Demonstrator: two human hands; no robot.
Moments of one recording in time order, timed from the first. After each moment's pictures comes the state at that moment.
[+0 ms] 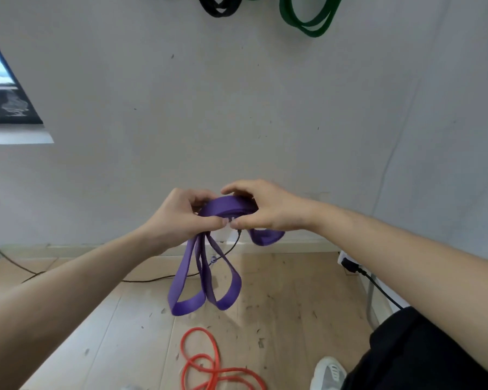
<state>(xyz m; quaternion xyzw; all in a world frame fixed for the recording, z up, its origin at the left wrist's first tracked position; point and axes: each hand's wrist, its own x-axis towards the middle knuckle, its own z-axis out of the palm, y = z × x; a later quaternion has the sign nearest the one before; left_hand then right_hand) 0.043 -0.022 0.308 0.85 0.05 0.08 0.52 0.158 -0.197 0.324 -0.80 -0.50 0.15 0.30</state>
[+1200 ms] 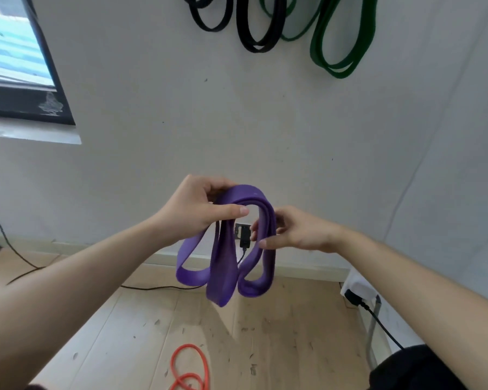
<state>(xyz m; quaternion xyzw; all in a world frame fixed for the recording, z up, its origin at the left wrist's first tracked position) 0.042 -0.021 0.346 0.81 -0.01 0.17 0.55 0.177 -0.218 0.322 -0.76 -0.43 0.31 0.38</state>
